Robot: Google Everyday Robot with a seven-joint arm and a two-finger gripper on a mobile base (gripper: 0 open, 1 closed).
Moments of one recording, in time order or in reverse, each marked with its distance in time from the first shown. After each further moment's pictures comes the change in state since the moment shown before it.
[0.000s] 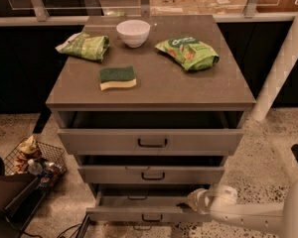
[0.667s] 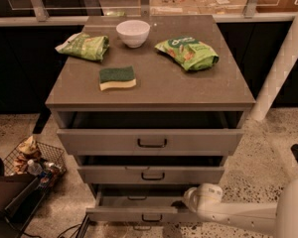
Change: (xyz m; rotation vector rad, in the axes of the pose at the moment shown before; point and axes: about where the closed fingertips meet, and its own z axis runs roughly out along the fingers) arm -0.003 -0.007 0.030 -0.024 0.118 -0.028
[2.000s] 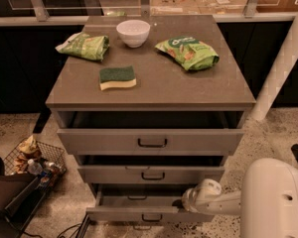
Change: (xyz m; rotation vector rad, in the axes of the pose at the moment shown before) arm 0.004 0.024 0.036 -0.121 -0.059 0.051
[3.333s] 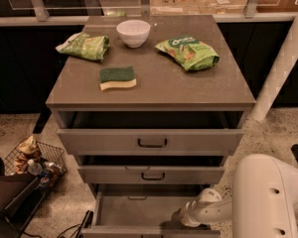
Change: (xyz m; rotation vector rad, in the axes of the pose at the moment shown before) arm -0.032 0.058 0.004 -0.130 -0.071 0.072
